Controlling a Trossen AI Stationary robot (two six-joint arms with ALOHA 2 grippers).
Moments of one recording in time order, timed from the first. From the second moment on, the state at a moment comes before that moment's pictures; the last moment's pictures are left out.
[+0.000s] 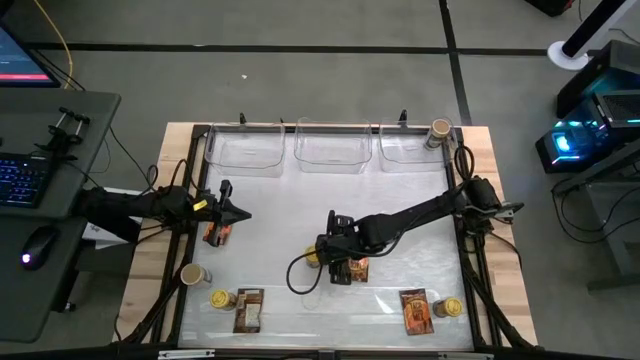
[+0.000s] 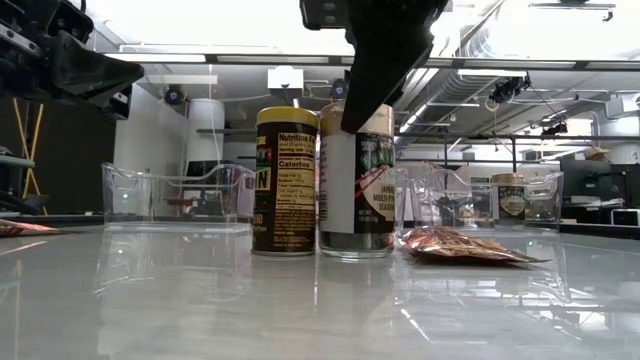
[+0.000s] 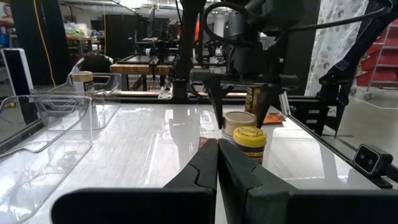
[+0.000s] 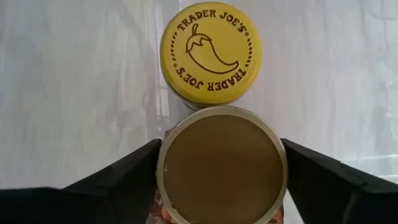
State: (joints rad) left arm -0.11 0.02 0.01 0.00 -0.04 -0.02; right arm 0.30 1.96 1.59 -0.81 0.15 0.31
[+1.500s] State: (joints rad) left arm -0.11 0.02 0.01 0.00 -0.04 -0.02; right arm -0.61 1.46 1.29 -1.10 0.57 1.00
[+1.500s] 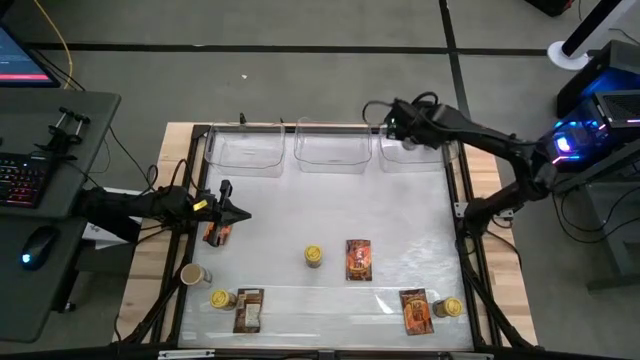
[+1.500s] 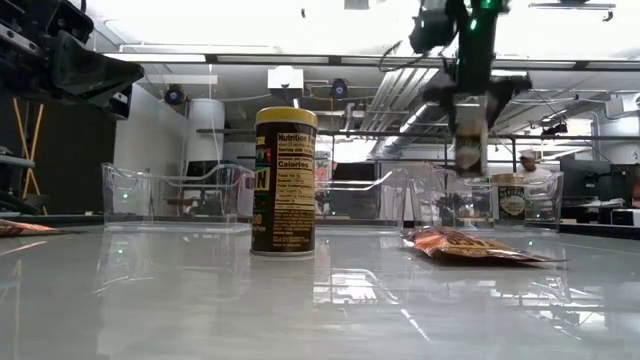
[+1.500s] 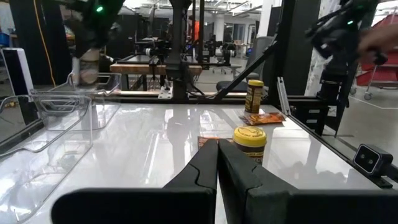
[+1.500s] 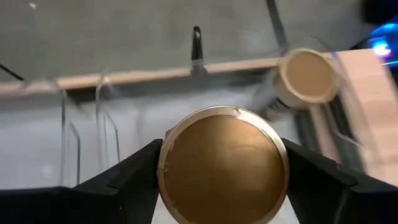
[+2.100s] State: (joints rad) left arm -0.11 0.02 0.01 0.00 -0.04 -0.02; right arm -0.93 1.46 1.12 -0.77 0.33 0.65
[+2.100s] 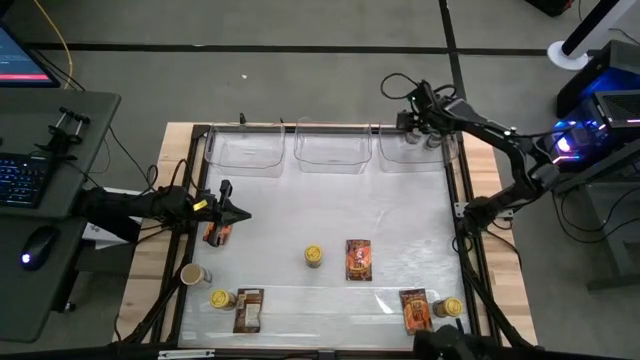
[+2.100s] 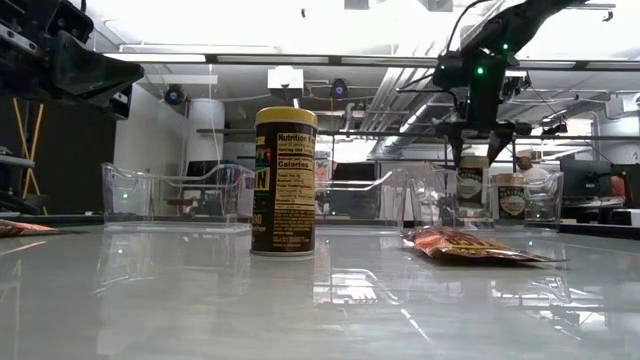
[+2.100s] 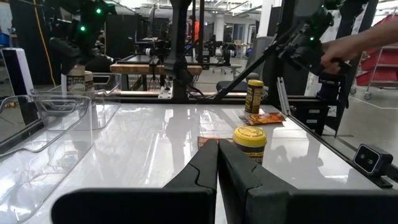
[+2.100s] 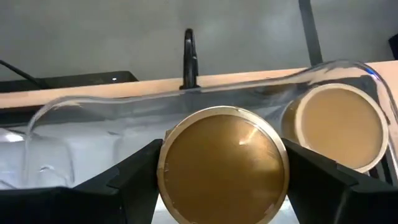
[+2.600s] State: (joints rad) left arm -0.11 0.02 0.01 0.00 -0.04 -0.02; right arm -0.95 1.57 1.12 -0.77 0.35 0.62
